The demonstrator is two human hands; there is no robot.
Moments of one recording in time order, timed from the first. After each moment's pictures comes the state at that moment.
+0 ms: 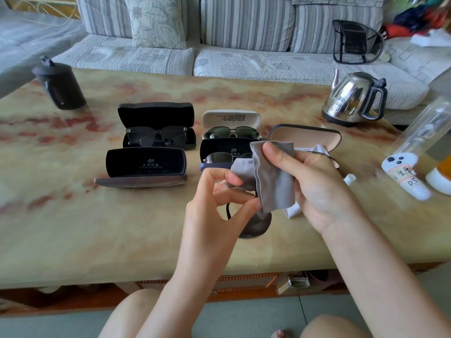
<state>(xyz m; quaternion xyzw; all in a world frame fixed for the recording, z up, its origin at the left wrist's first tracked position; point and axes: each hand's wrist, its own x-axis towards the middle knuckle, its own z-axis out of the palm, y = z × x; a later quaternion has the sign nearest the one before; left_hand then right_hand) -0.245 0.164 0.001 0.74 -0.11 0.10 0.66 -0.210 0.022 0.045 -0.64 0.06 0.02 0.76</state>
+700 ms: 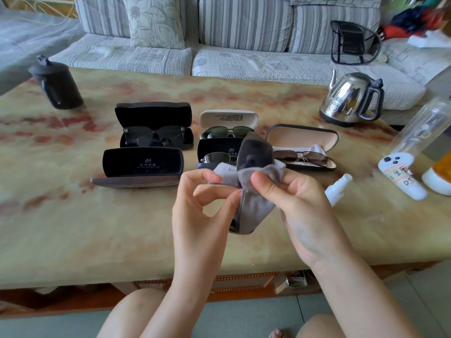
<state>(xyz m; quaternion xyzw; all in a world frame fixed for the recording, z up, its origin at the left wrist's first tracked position) -0.245 0.162 -0.005 0.66 -0.04 0.16 0.73 -0.235 0.036 0.024 -0.64 0.00 -0.02 0.77</state>
